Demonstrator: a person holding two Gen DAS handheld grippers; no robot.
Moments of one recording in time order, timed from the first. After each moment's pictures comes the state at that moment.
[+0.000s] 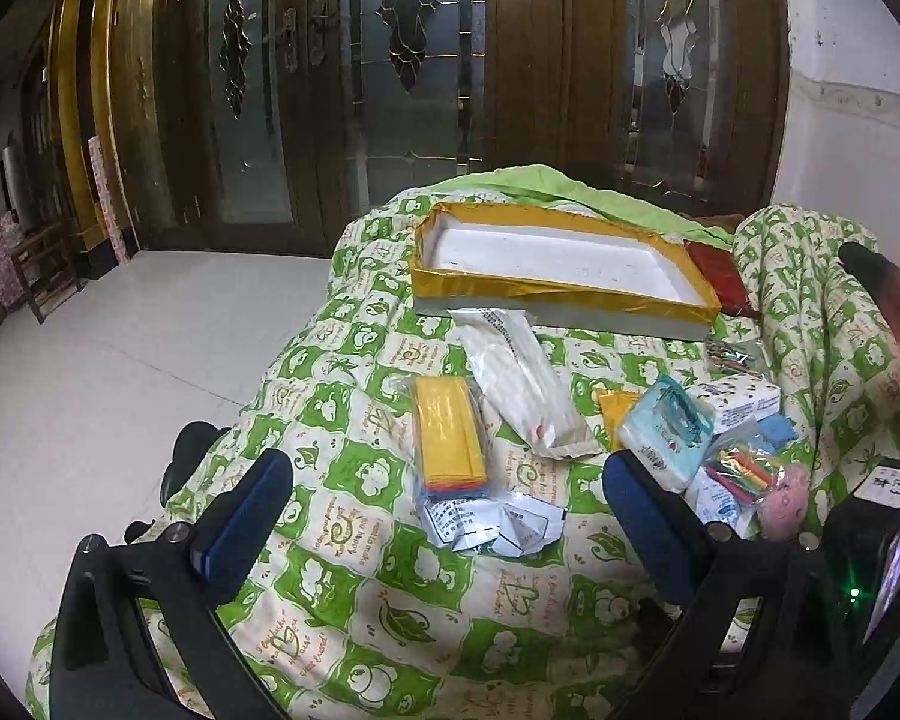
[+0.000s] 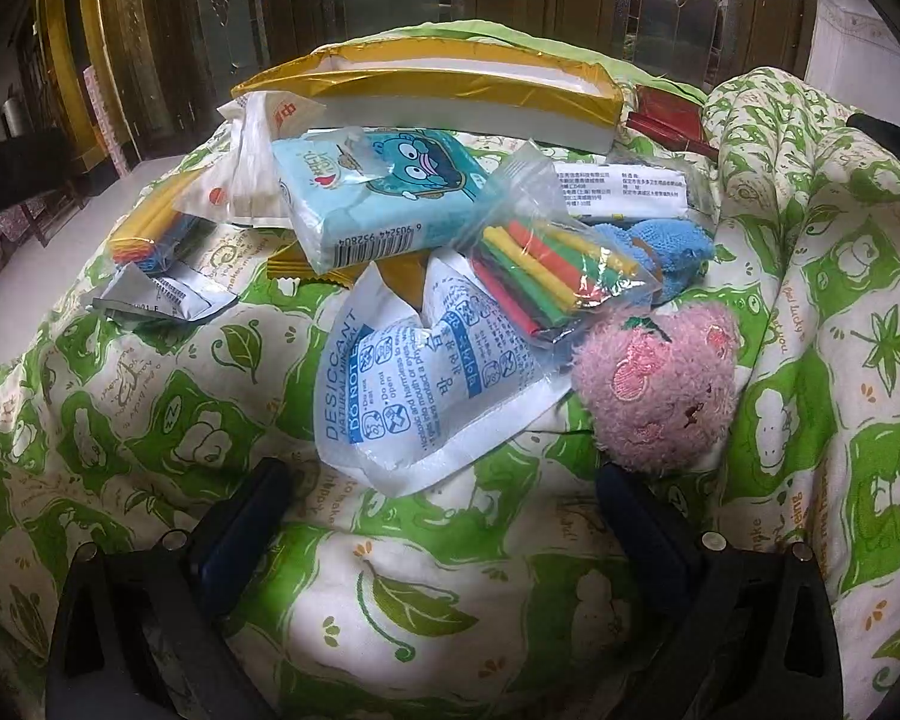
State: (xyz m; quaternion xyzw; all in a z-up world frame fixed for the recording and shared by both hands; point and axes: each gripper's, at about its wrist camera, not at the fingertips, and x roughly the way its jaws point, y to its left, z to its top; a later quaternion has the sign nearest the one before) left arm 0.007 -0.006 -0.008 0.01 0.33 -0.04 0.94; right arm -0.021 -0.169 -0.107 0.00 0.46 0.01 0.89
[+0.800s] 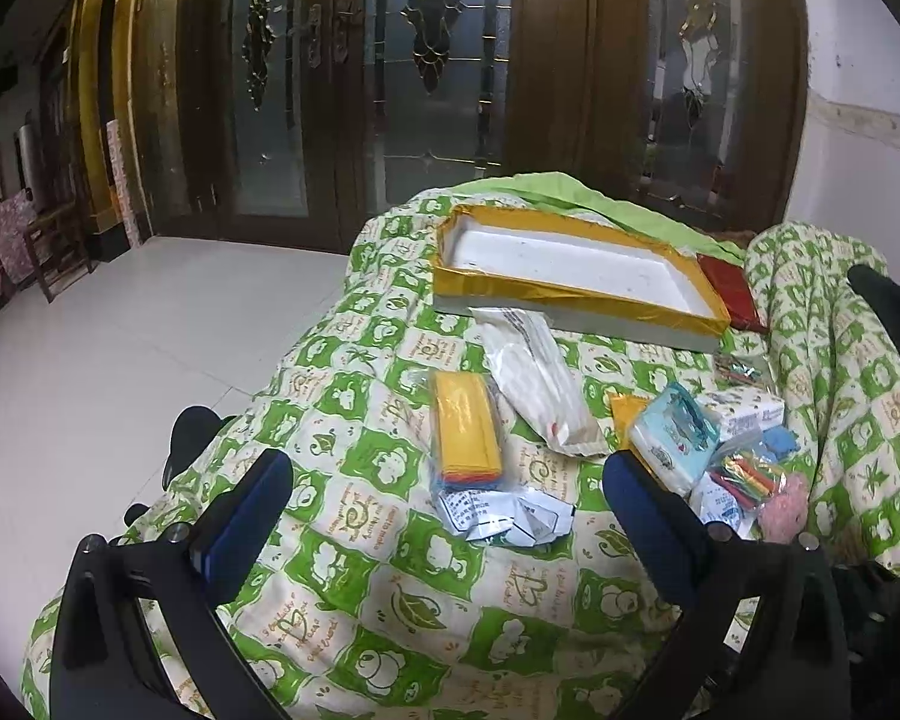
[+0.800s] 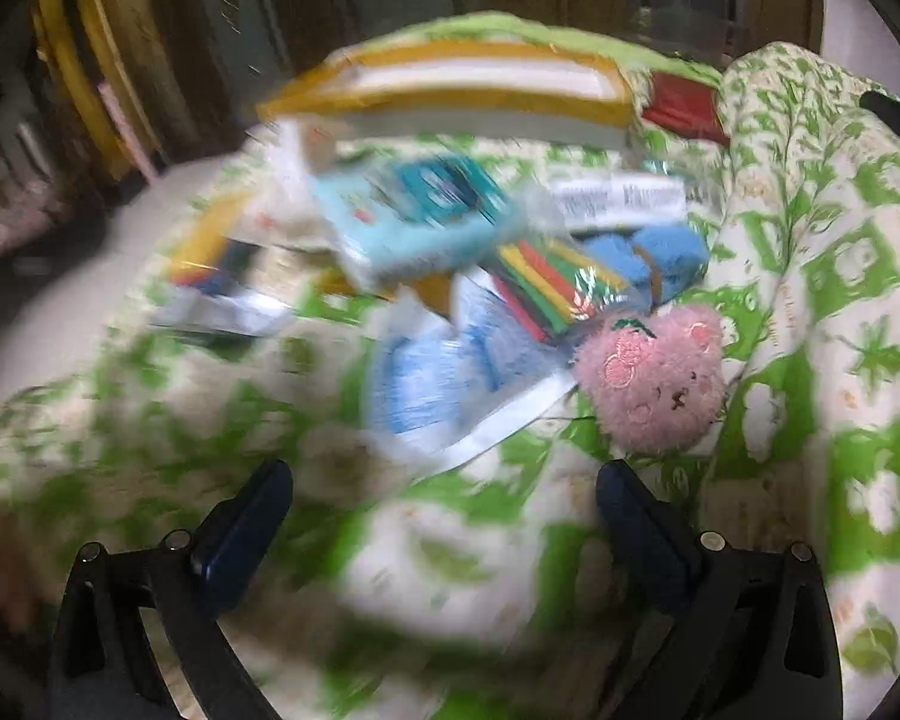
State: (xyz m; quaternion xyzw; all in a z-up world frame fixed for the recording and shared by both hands) left arm 0.001 0.006 -0.005 -0.02 0.32 -0.02 0.95; right arm -0.039 -0.176 -0.065 0.04 0.45 0.08 0.89
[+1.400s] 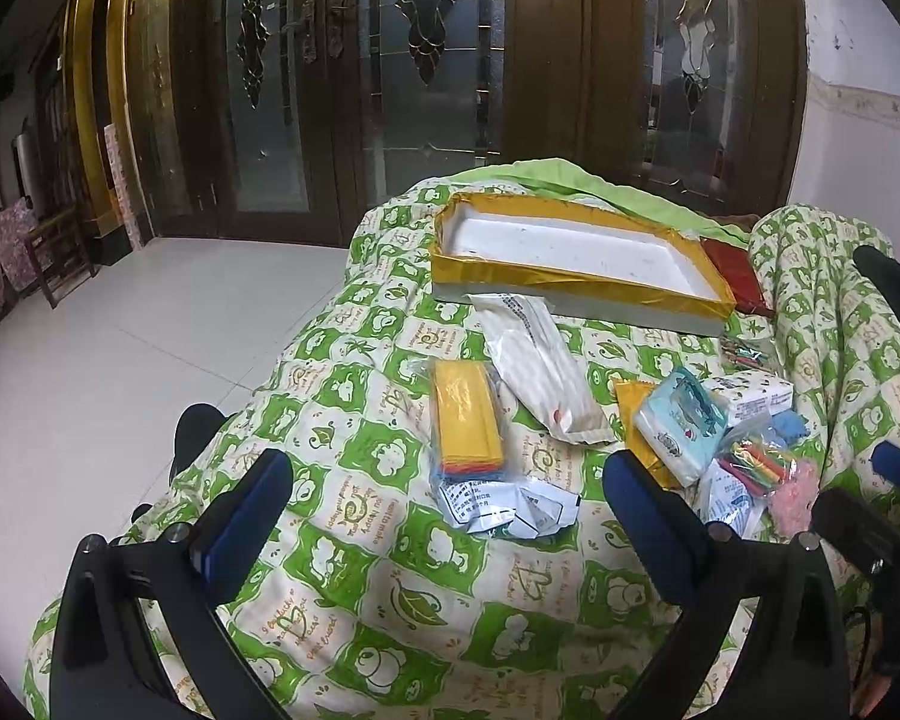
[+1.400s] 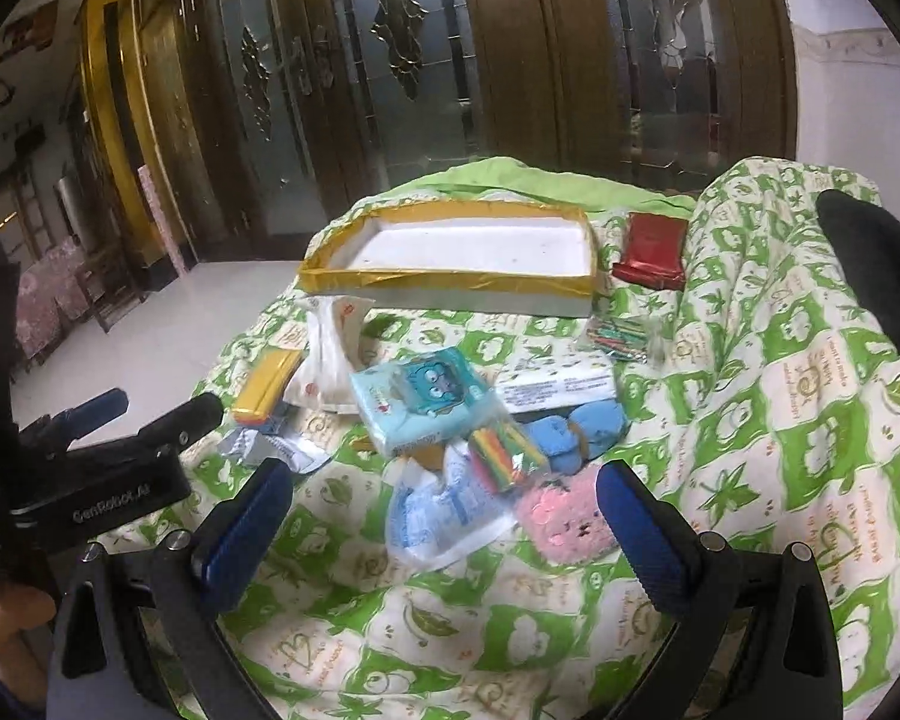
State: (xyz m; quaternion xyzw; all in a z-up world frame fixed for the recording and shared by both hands) left arm 0.004 -0.001 -0.011 0.00 0.34 -0.02 0.94; right arm -0.046 -0.205 -0.014 0.05 0.34 0.06 0.94
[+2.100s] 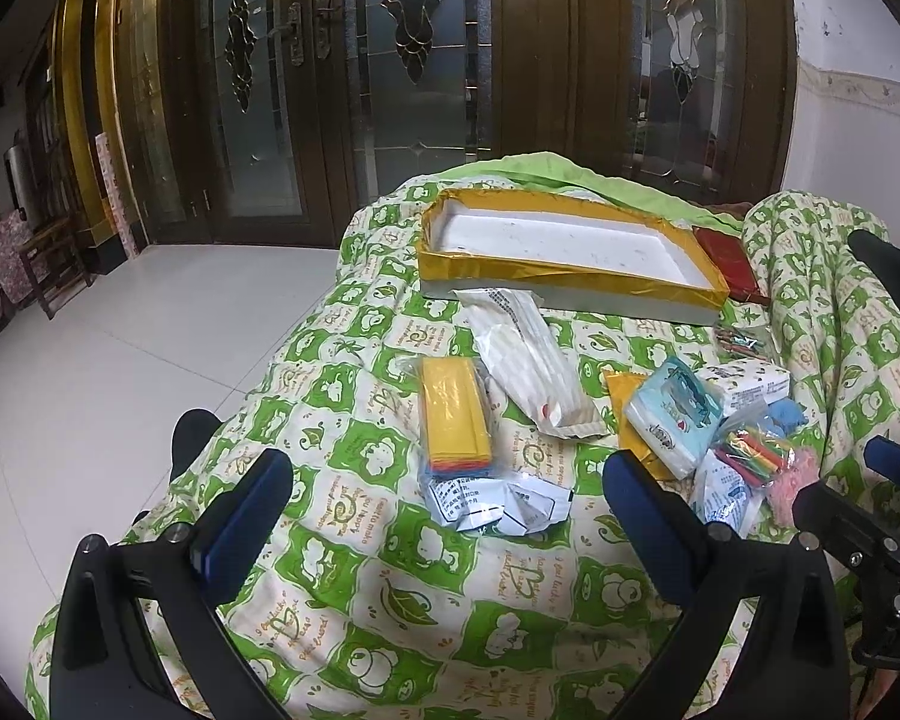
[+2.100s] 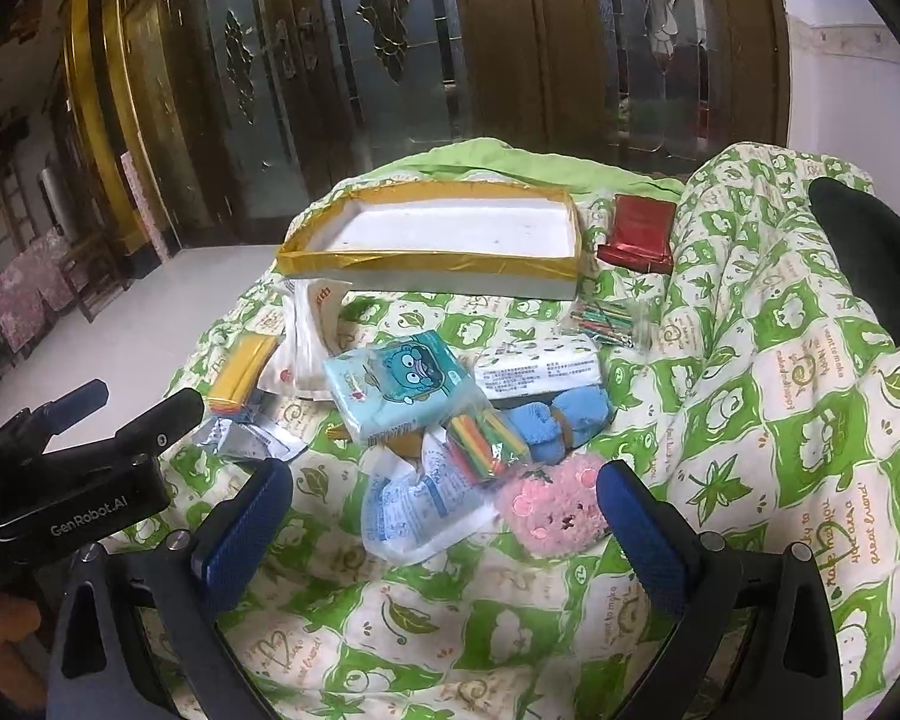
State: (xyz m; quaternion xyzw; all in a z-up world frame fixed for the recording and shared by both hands) left arm 0.004 -0.008 -0.014 0.02 0.34 -0.02 0.94; right arm -0.041 -0.206 -0.022 0.05 0.36 0.05 0.93
